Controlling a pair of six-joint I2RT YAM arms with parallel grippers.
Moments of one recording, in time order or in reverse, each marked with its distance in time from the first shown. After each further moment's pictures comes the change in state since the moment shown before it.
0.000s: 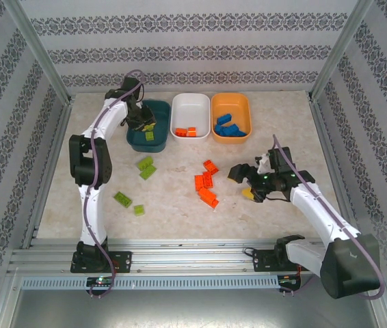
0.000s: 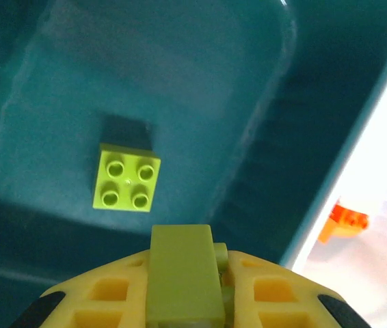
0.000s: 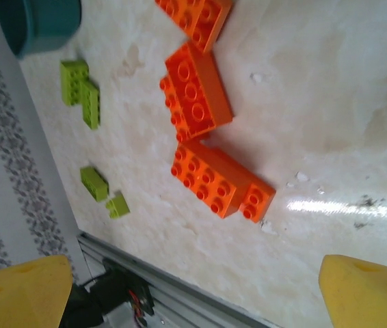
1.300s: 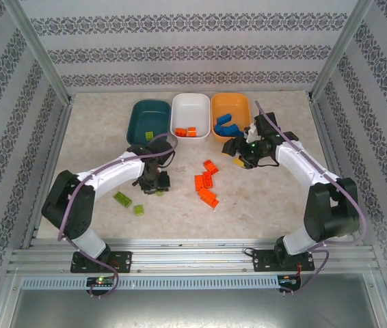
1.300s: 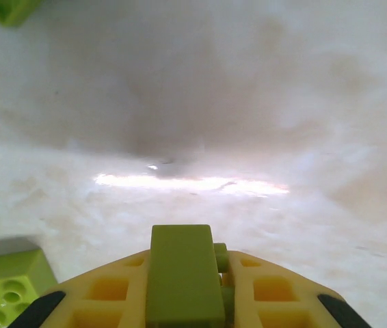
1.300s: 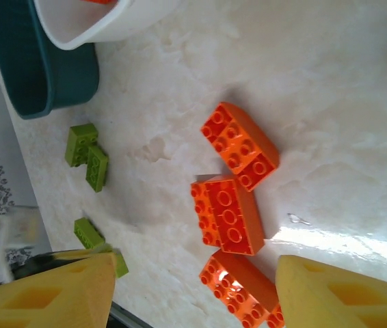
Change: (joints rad) left arm -0.436 -0.642 -0.934 0.077 -0.142 -0.111; right arm -0.015 0.425 0.406 -0.029 0.082 -0.113
